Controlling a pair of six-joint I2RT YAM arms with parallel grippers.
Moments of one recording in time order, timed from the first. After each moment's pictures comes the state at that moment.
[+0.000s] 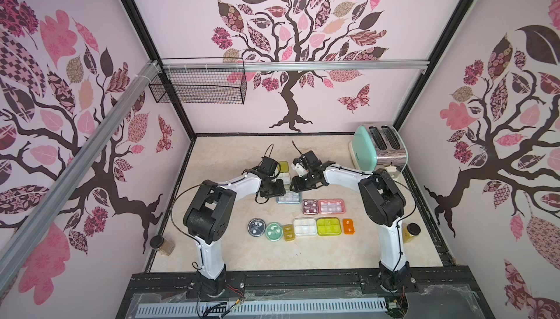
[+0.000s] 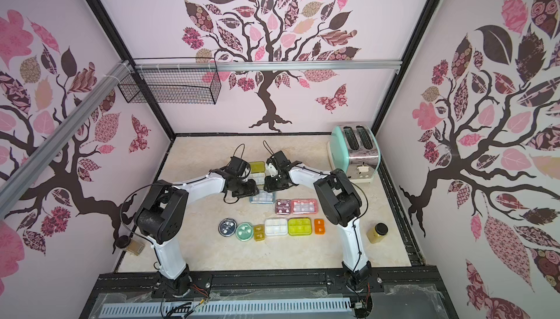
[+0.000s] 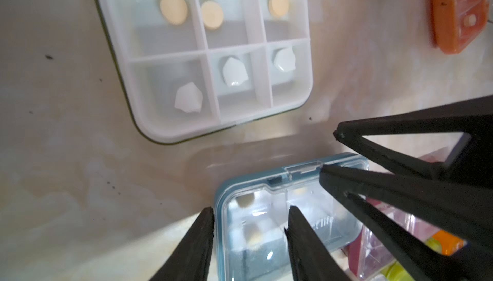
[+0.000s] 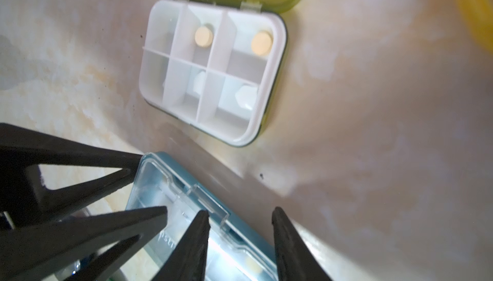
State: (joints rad) left arm -0.47 1.86 1.15 -0.42 0.25 -0.49; right arm 0.59 2.08 1.43 -0.42 -0.33 0.30
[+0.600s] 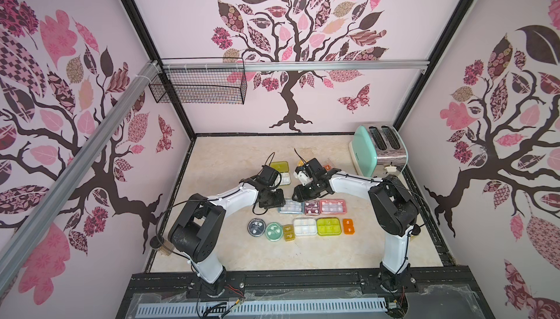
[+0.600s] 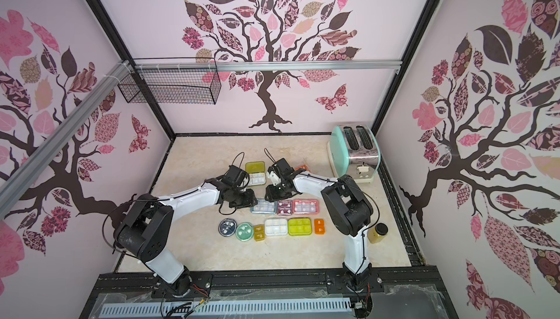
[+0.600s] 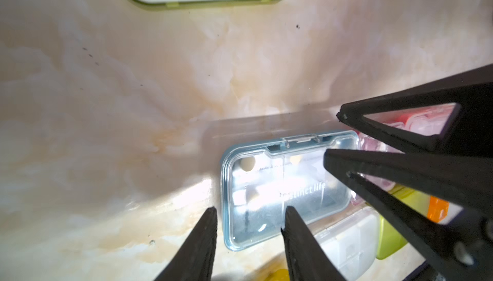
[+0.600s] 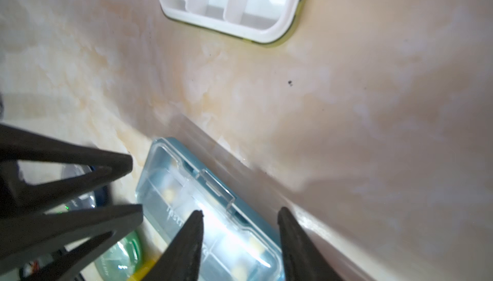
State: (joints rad) left arm -0.54 1.66 1.02 -0.49 0.22 -0.54; right arm 0.62 1.94 1.27 -0.41 -0.35 0.30
